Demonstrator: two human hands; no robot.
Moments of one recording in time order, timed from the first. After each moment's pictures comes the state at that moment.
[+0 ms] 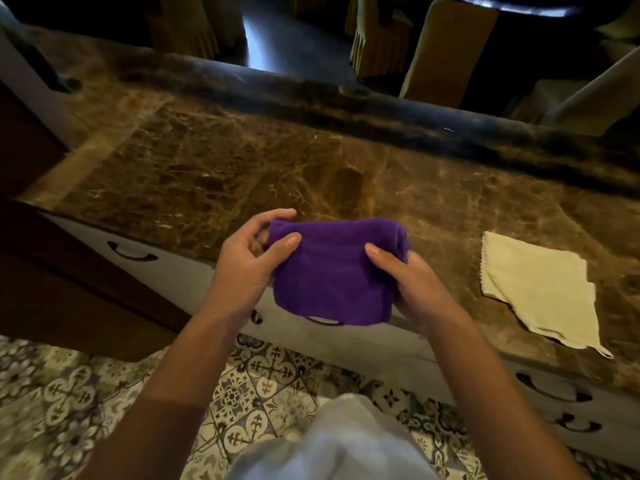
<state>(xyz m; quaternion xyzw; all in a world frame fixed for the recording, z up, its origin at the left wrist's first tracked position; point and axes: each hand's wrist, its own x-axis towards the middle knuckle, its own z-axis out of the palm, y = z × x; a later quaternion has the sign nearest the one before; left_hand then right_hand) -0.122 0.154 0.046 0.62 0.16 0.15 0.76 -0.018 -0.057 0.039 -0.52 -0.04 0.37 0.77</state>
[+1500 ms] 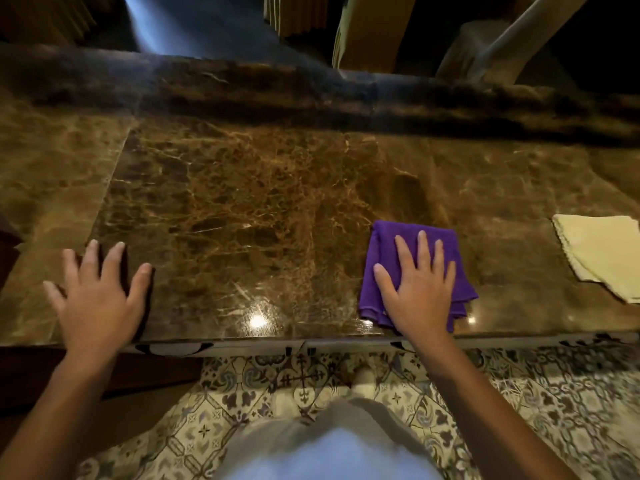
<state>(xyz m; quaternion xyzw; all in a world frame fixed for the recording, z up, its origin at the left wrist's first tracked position) -0.097 0.588 -0.074 0.96 0.26 0.05 0.12 -0.015 0.150 -0.048 -0.99 0.02 0.02 0.10</state>
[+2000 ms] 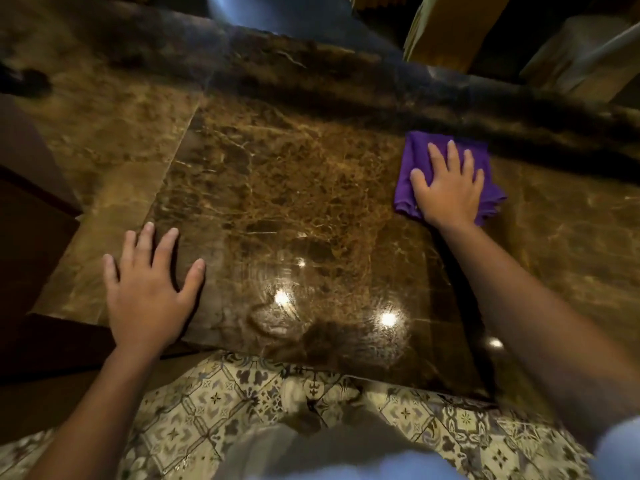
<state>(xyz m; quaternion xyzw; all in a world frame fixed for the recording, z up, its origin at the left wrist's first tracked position) -0.094 0.582 -0.079 0.96 0.27 0.09 0.07 0.223 0.227 -0.061 -1.00 -0.03 0.02 0.08</state>
